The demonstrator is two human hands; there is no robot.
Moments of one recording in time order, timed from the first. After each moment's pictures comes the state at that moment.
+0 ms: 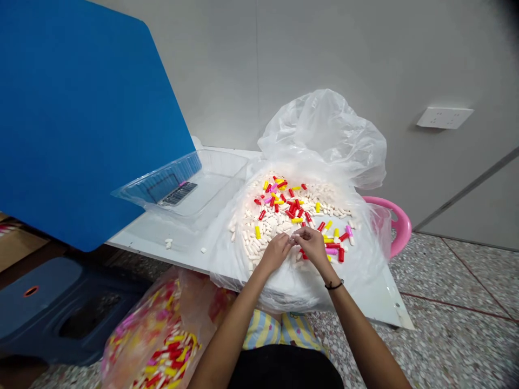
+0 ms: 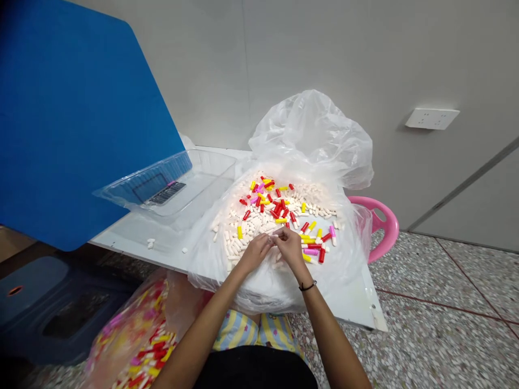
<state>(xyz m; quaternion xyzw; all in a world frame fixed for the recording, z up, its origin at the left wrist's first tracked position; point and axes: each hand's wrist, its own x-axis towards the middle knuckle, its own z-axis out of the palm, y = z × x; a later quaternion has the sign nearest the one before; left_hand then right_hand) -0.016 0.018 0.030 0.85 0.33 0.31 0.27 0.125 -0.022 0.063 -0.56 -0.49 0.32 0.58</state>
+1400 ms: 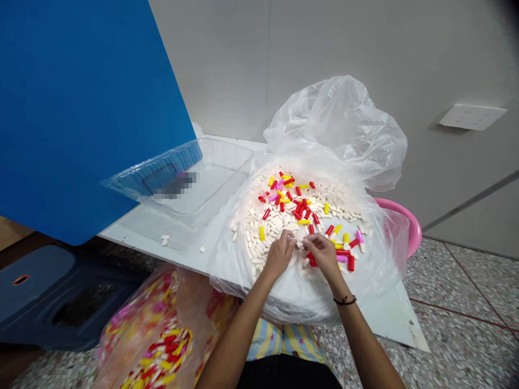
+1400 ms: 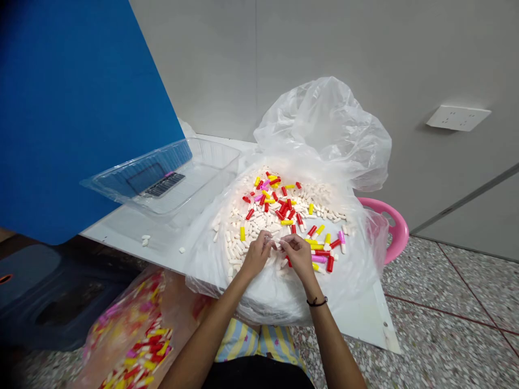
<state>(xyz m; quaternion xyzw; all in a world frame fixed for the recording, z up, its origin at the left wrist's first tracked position) -0.016 0.017 0.034 0.73 0.40 0.38 0.40 0.128 -0.017 0.038 -0.54 -0.43 0.40 0.60</state>
